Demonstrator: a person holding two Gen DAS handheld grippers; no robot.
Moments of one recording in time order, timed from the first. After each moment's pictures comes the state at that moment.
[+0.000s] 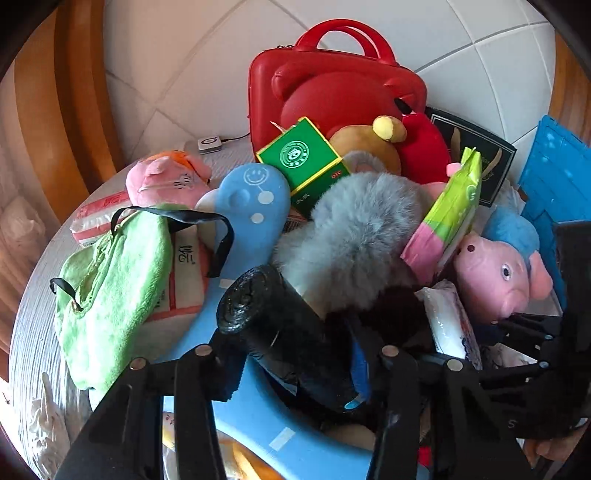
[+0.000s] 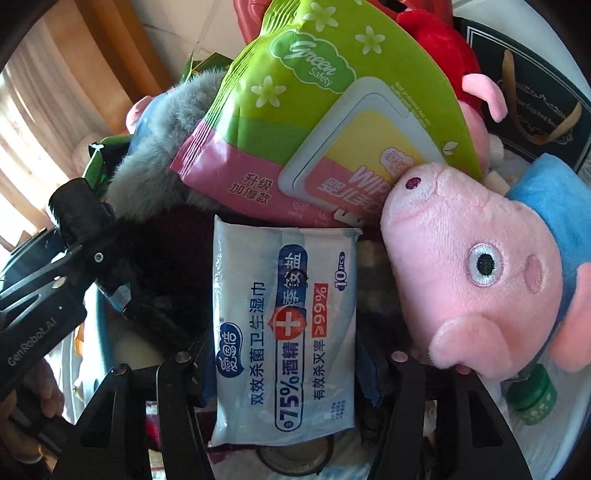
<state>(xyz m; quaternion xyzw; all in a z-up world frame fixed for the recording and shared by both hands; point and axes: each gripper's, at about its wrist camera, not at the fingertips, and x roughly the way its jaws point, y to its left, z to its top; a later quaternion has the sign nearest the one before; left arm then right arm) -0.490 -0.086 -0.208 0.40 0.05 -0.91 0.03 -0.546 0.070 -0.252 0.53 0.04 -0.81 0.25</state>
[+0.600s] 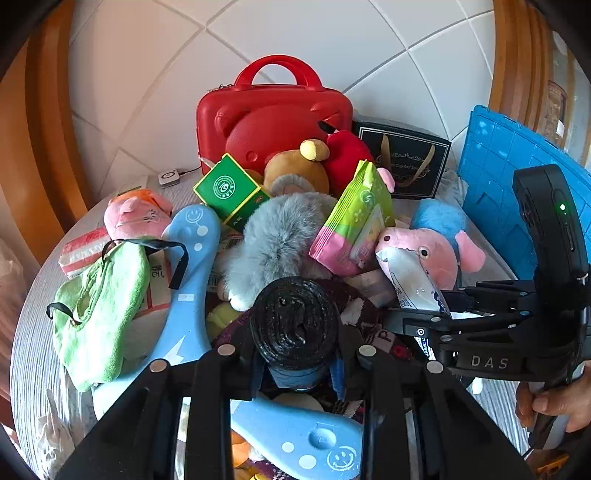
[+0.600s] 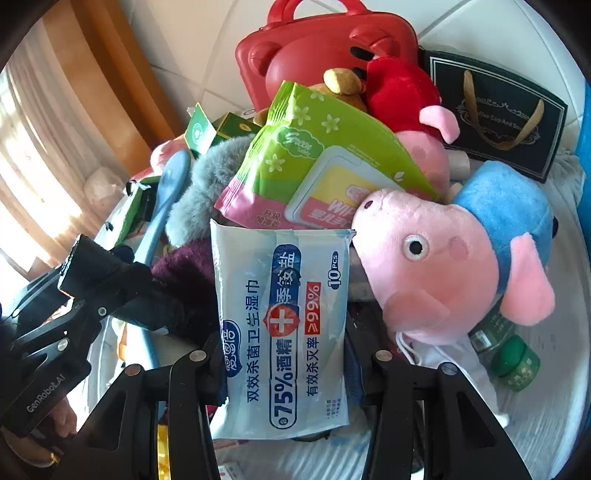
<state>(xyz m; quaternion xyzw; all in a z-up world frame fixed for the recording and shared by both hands) -0.442 -0.056 -0.167 0.36 0.01 -0.93 -0.05 -0.496 0.105 -0.213 0.48 -0.01 -0.84 0.25</state>
